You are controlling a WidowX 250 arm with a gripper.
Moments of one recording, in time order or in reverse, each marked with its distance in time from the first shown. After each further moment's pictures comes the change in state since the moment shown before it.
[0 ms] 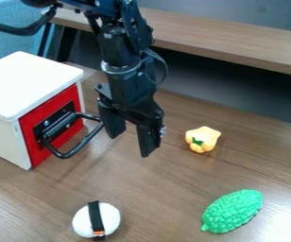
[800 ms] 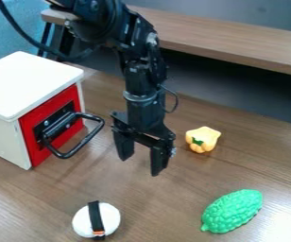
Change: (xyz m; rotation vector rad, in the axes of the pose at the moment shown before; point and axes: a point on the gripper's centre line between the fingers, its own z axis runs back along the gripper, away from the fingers) arm 0.012 0.015 -0.060 -0.007 0.145 0.098
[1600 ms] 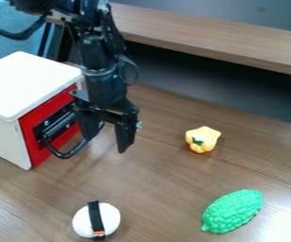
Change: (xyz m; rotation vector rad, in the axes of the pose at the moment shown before) arm -0.023 0.041 0.035 0.022 -0.051 0.118
